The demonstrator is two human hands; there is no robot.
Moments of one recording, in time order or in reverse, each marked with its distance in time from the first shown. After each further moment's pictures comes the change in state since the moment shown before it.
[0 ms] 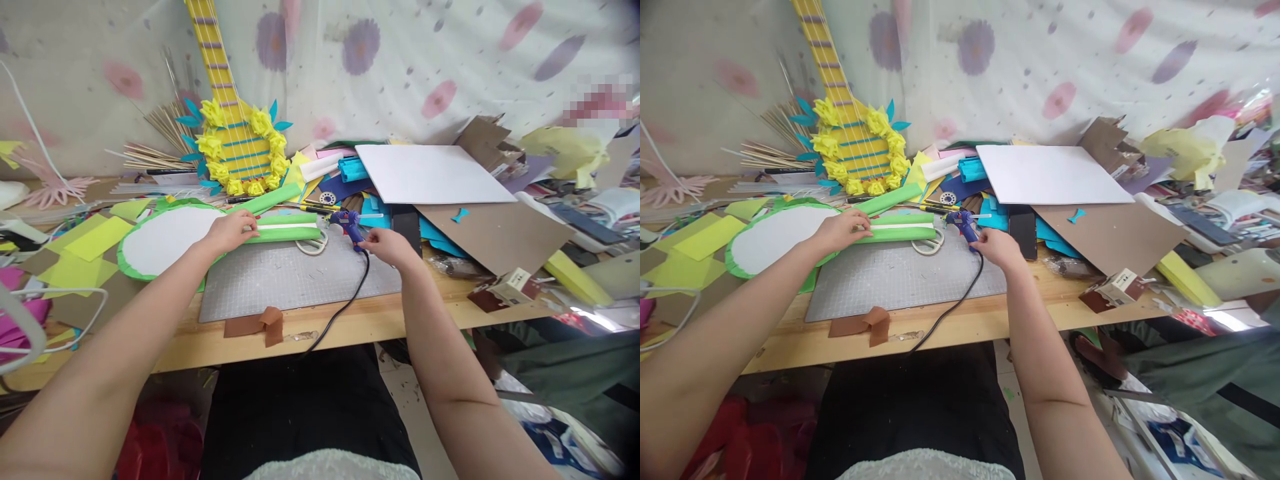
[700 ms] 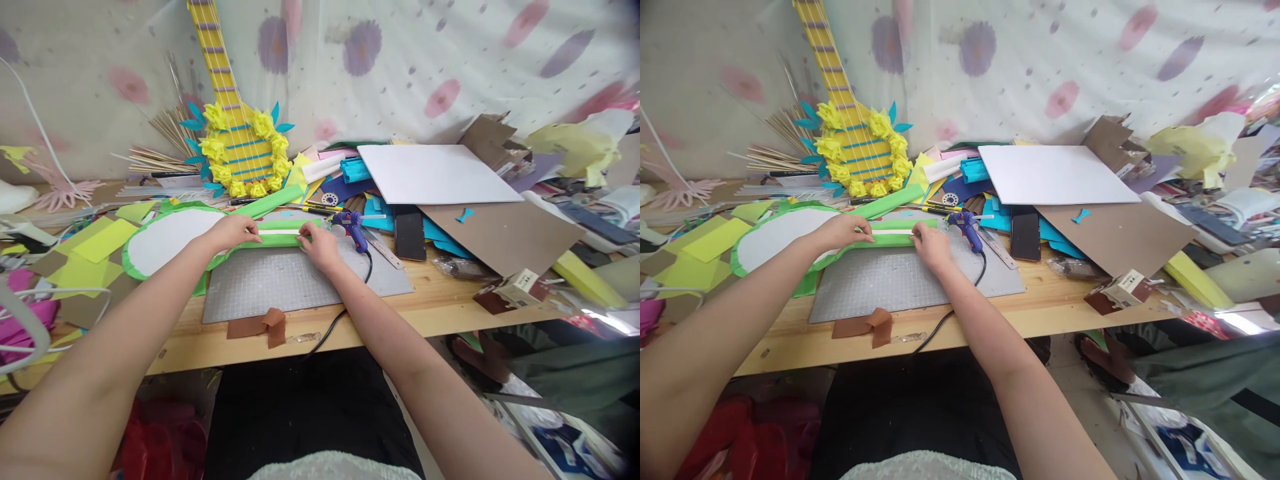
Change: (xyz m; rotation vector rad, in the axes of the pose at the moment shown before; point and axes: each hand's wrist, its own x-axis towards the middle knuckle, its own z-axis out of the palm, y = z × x) left_hand 0.012 -0.006 -0.009 -0.080 -0.137 -0.050; right_hand 0.007 -0.106 0.086 0.156 0.162 -0.424
